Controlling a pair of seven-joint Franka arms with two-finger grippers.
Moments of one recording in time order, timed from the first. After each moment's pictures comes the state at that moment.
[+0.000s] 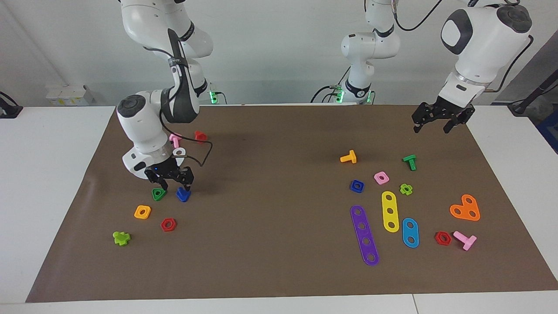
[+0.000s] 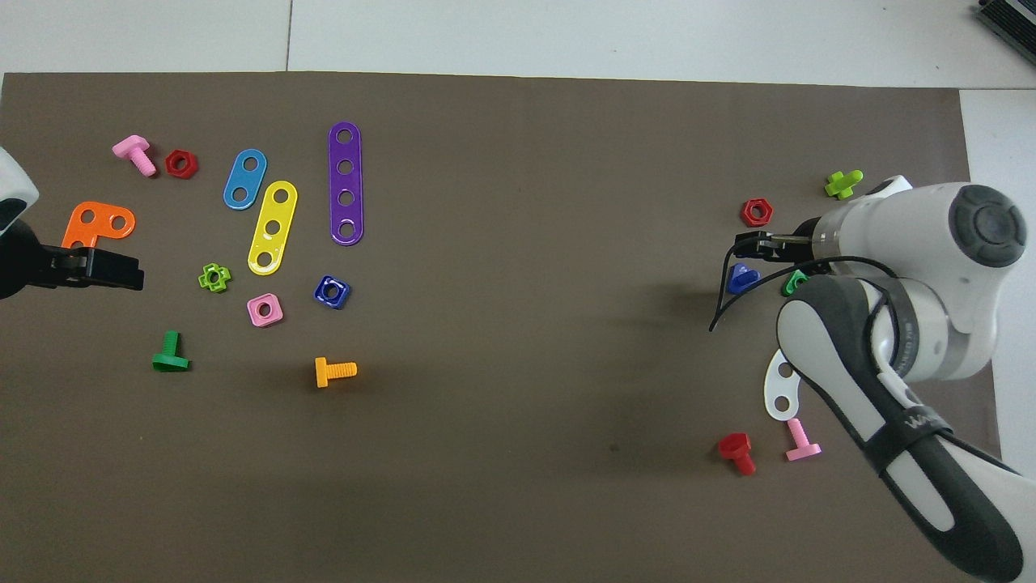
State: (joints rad) left arm -0.06 -0.07 0.05 -1.80 -0.02 1.75 0.08; right arm 0.05 0.14 0.00 -1.99 0.07 2.28 0.17
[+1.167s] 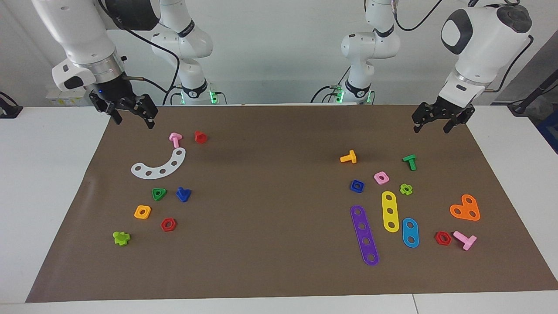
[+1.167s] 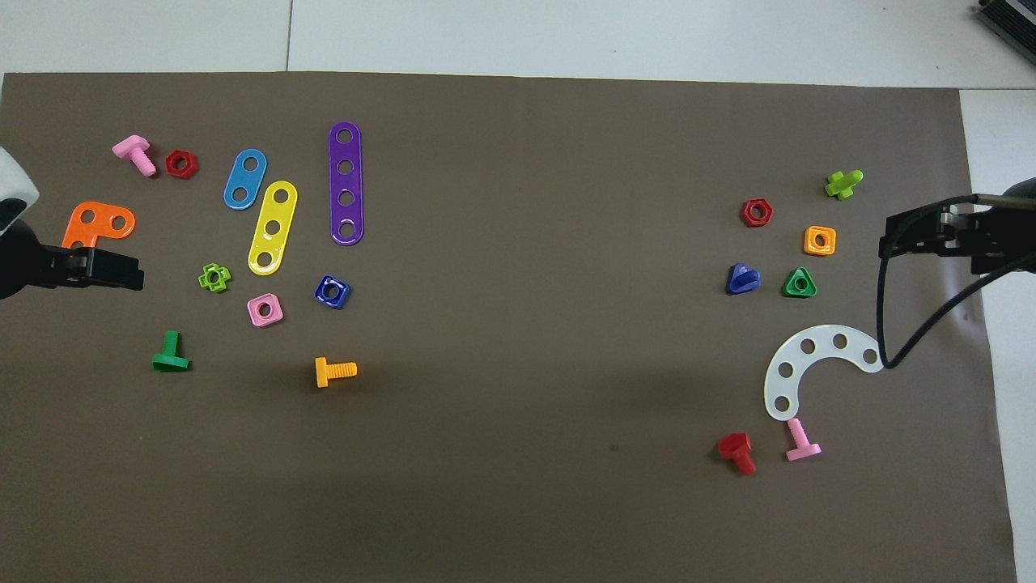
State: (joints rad) left arm -0.06 -0.07 0.05 -1.80 -0.02 1.75 0.08; right arm 0.02 0.00 -0.02 -1.58 -0.01 1.61 0.17
